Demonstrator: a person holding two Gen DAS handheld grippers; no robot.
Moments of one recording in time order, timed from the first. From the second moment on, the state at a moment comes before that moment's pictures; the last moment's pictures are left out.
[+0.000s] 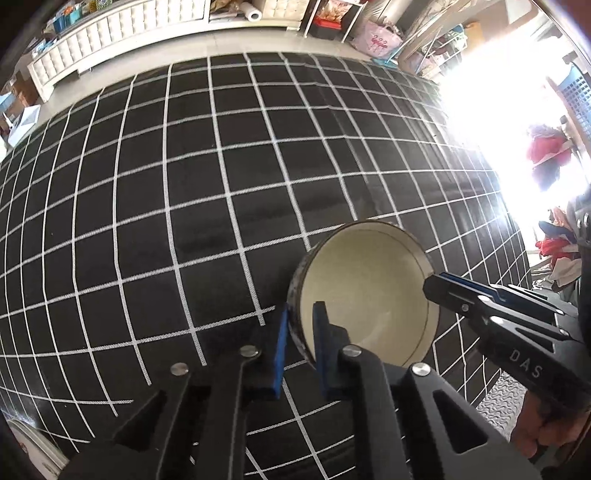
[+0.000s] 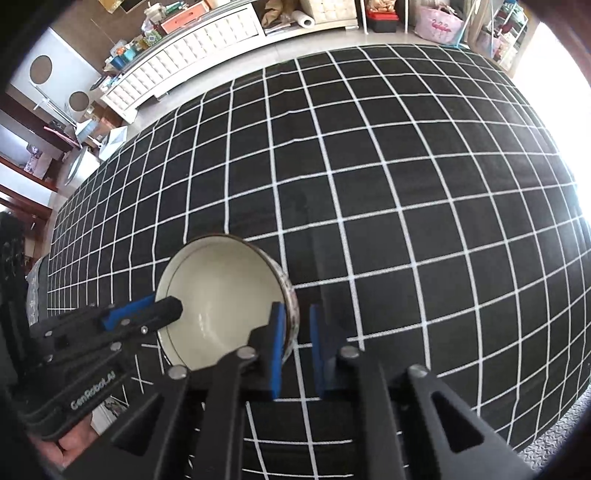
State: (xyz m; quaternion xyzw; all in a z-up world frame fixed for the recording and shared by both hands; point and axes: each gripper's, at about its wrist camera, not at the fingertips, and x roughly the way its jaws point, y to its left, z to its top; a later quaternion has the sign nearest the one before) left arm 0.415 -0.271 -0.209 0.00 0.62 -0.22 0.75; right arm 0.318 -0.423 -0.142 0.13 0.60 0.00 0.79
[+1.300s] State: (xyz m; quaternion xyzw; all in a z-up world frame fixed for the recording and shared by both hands) left arm 0.358 -0.262 -0.165 0.04 0.59 -0.20 0.78; right arm 0.273 -0.380 -0.096 0.13 0.58 0.00 0.80
